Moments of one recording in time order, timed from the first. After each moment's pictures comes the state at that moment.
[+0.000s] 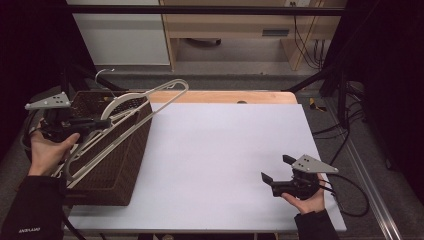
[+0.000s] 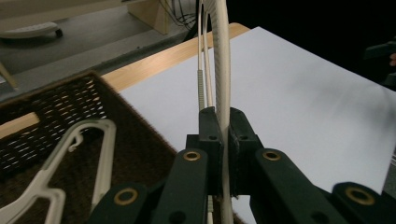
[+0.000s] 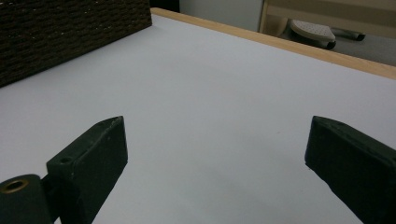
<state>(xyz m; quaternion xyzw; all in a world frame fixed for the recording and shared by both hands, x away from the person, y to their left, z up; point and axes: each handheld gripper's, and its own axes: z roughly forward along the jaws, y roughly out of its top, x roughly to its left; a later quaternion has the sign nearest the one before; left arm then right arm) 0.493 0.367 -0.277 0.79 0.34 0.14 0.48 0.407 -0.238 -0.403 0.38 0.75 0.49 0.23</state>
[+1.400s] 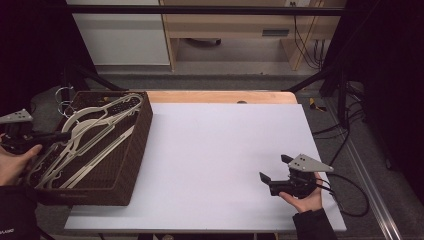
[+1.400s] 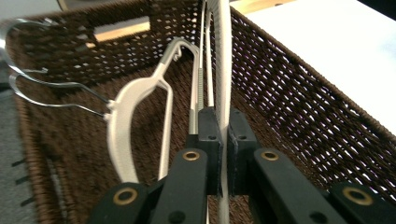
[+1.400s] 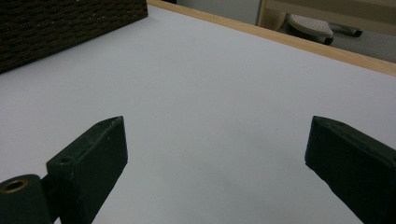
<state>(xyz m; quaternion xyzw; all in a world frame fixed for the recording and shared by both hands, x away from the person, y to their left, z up) 0.493 0.472 -0.335 0.78 0.42 0.15 0.43 0.412 -0.234 -0.407 0.38 0.76 0.47 0.24</state>
